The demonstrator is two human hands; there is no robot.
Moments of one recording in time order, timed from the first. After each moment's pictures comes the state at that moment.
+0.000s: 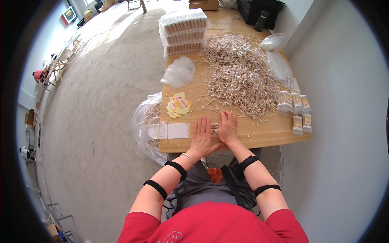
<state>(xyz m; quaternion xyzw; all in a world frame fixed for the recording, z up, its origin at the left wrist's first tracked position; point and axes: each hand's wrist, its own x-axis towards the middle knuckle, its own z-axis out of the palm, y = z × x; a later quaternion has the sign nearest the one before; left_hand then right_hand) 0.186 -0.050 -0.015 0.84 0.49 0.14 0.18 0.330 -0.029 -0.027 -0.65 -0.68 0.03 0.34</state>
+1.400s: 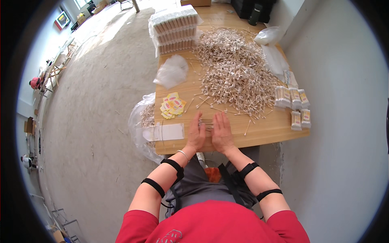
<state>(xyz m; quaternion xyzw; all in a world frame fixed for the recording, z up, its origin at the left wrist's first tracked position) 0.188 -0.023 -0.039 0.66 0.48 0.42 0.40 0.331 -0.055 -0.033 -0.60 -0.71 0.08 0.36</state>
